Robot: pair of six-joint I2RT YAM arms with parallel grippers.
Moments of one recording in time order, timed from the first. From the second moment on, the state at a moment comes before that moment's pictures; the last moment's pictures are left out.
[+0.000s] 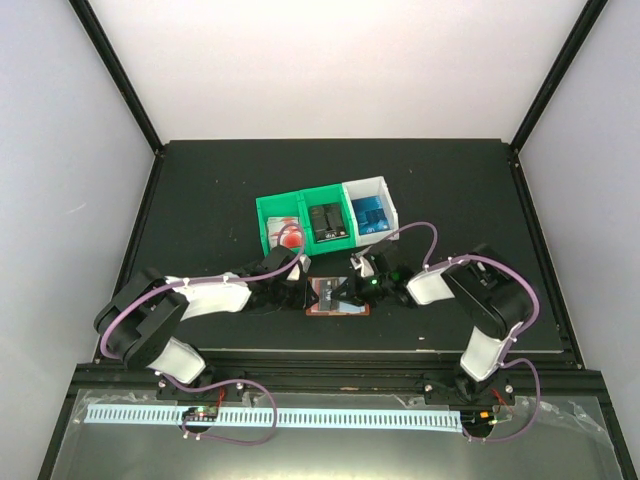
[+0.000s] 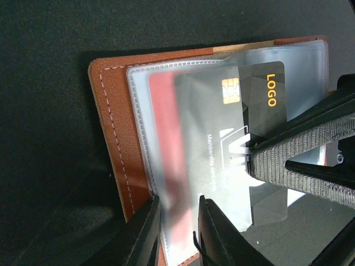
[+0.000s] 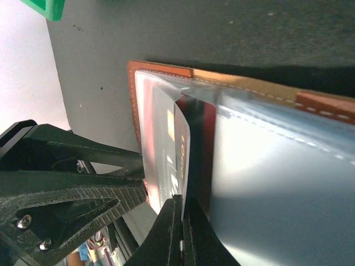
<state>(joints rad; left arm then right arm) -0.70 1.50 0.57 -0.05 0.30 -0.70 0.65 1.75 0.58 0.37 -0.69 0.95</state>
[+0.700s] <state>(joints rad) -0.71 1.45 0.56 -0.08 0.29 -0.71 0.69 1.59 0.62 0.11 -0.48 0.91</state>
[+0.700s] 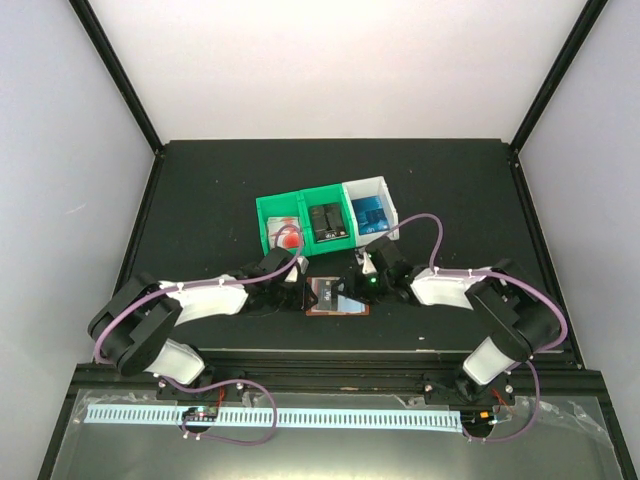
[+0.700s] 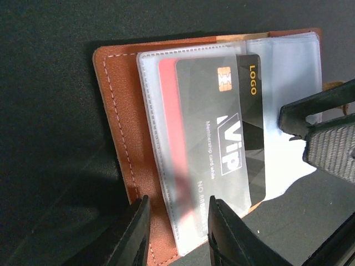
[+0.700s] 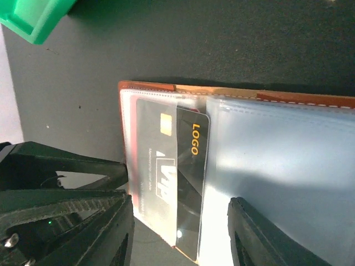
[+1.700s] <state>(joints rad) -0.71 1.47 0.57 -0.11 0.28 -0.69 0.78 1.70 0.79 -0.05 -0.39 0.80</state>
